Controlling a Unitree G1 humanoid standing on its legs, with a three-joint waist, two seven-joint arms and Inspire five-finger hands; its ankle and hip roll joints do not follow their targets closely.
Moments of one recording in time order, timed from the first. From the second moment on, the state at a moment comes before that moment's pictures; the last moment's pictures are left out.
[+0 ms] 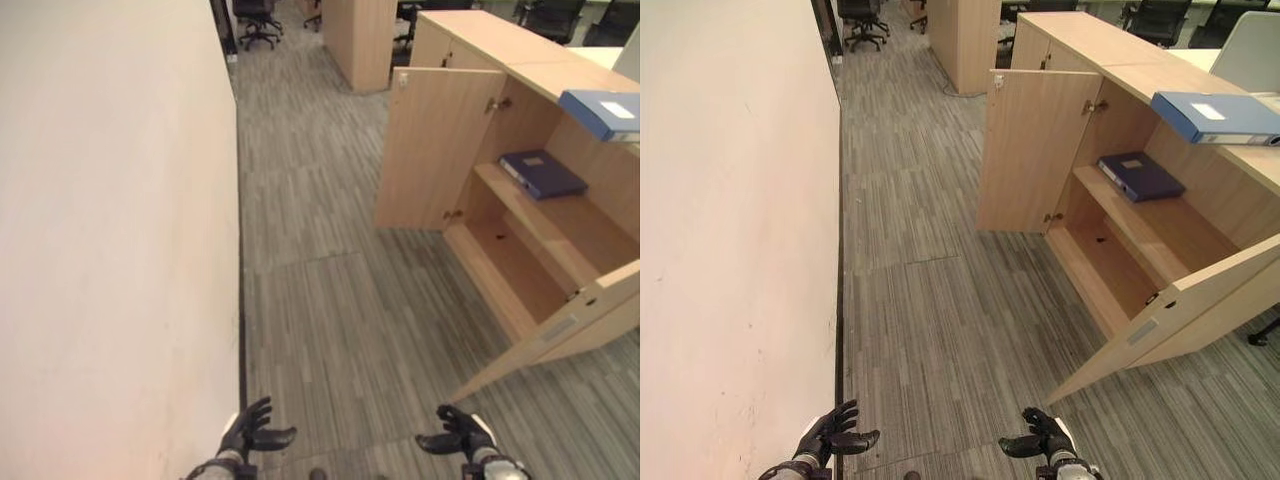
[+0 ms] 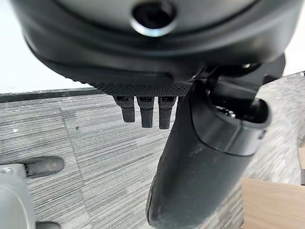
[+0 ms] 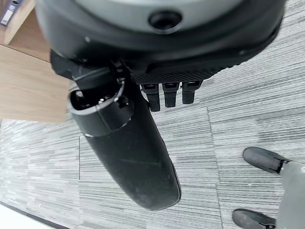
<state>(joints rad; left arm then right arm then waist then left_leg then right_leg) 0.12 0.27 -0.15 0.80 -0.23 -0.11 -0.01 0.05 -0.28 0.17 0.88 0.20 -0.06 -0.02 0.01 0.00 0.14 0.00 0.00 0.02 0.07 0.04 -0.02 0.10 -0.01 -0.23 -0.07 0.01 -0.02</state>
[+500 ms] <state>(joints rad) -0.02 0.24 -0.16 0.90 -0.27 -0.09 0.00 -0.07 -0.32 0.19 0.95 0.20 -0.05 -0.04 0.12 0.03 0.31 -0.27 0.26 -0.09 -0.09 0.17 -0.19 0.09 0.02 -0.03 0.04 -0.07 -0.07</state>
